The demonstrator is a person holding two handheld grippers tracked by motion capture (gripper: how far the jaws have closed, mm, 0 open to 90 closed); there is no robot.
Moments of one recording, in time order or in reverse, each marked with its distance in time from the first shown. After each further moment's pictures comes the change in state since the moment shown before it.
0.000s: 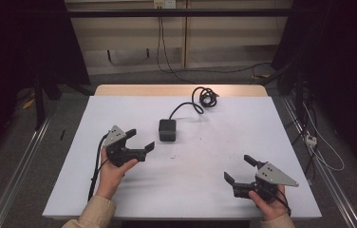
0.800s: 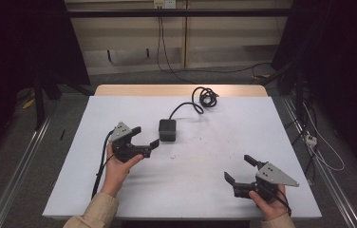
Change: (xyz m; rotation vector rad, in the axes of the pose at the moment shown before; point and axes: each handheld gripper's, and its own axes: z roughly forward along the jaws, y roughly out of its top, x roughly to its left) left arm 0.000 0.005 0.017 0.016 -0.019 -0.020; right arm -0.001 0.000 -0.001 -0.004 0.001 -0.001
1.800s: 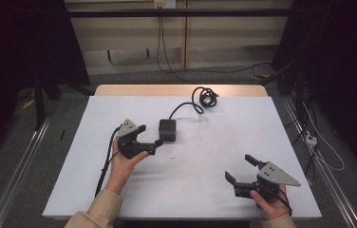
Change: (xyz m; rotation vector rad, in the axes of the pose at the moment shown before) left arm -0.001 0.004 0.019 0.031 -0.007 0.011; right arm -0.001 0.001 -0.001 -0.010 -0.001 0.016
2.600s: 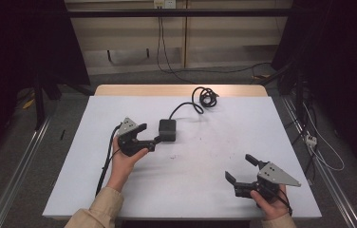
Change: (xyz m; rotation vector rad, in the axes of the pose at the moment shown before) left arm 0.005 0.002 0.003 0.014 0.030 0.007; right arm 0.000 0.000 0.000 -0.004 0.000 -0.004
